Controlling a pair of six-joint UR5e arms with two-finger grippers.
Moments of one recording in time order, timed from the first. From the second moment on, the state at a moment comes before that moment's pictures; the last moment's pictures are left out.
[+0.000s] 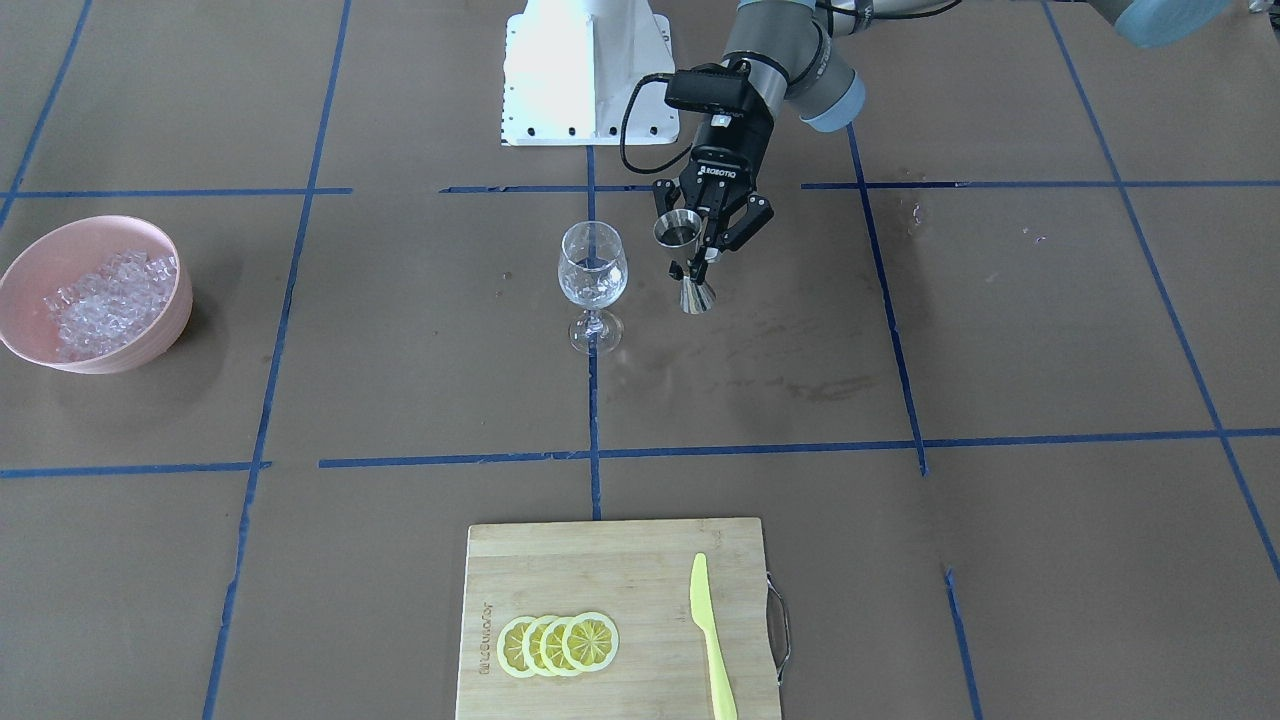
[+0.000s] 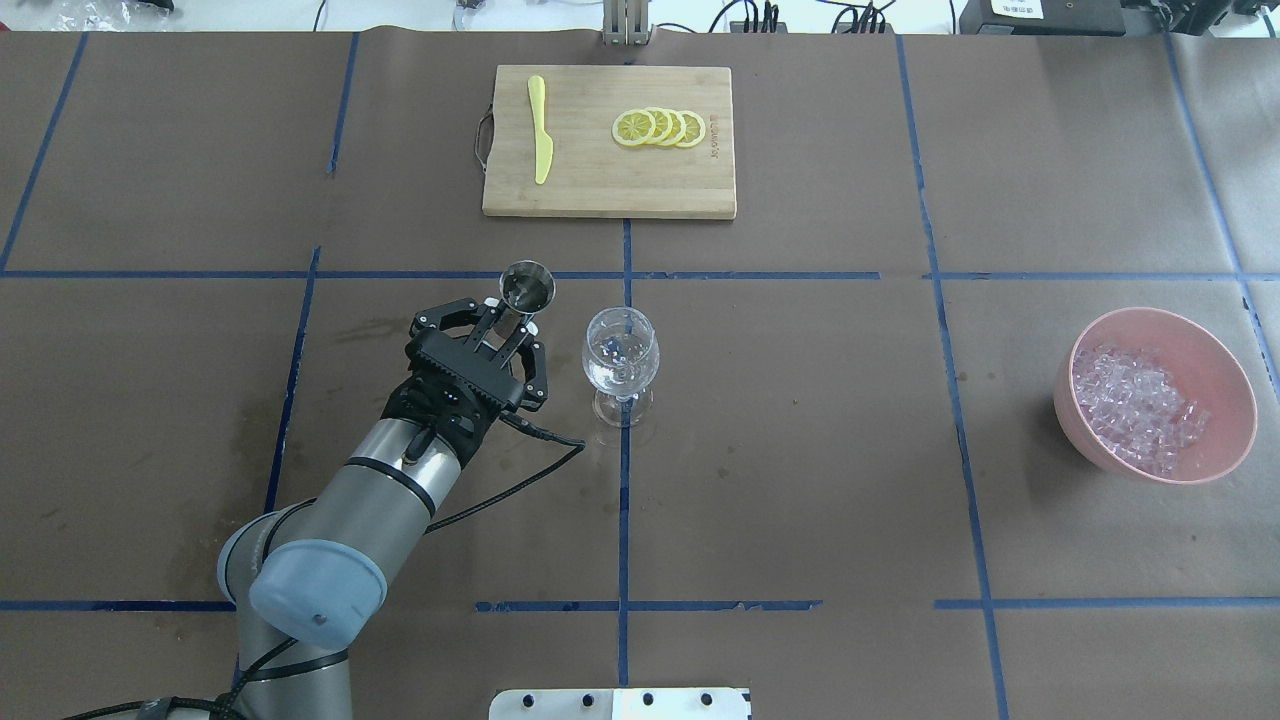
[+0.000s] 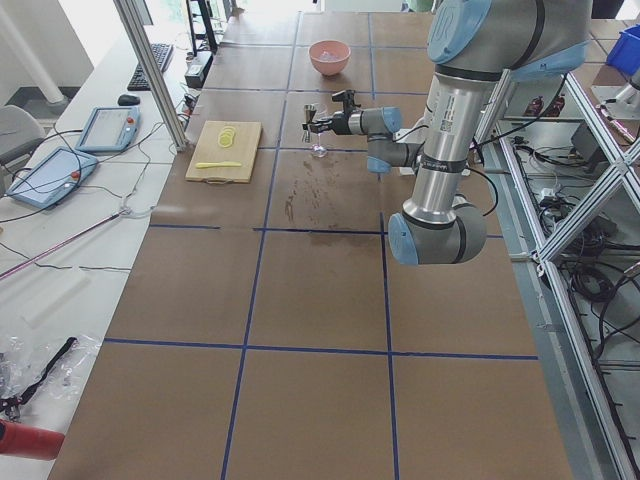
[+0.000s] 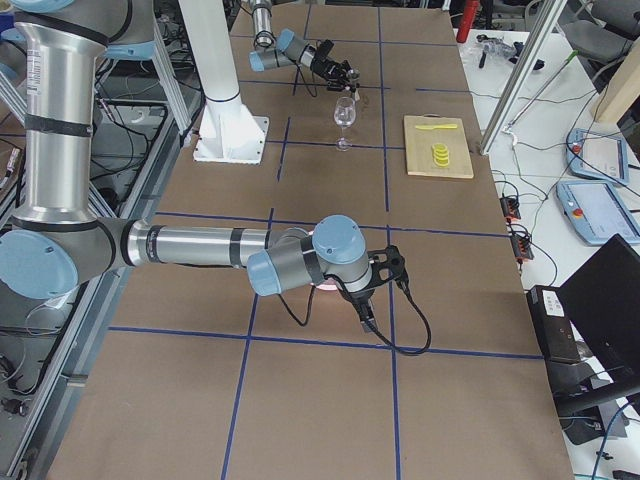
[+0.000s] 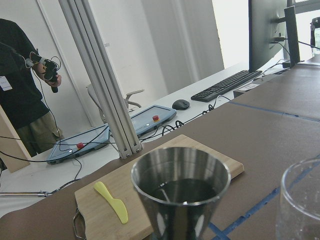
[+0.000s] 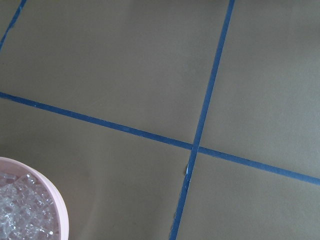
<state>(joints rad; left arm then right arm) -0.23 -1.99 -1.74 -2.54 -0.73 -0.34 1.59 -1.70 1.71 -1.23 2.39 -0.01</state>
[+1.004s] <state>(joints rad) -0.22 -2.05 -1.72 -2.50 -0.59 0.15 1.59 -1.70 1.71 -1.23 2.39 -0.01</state>
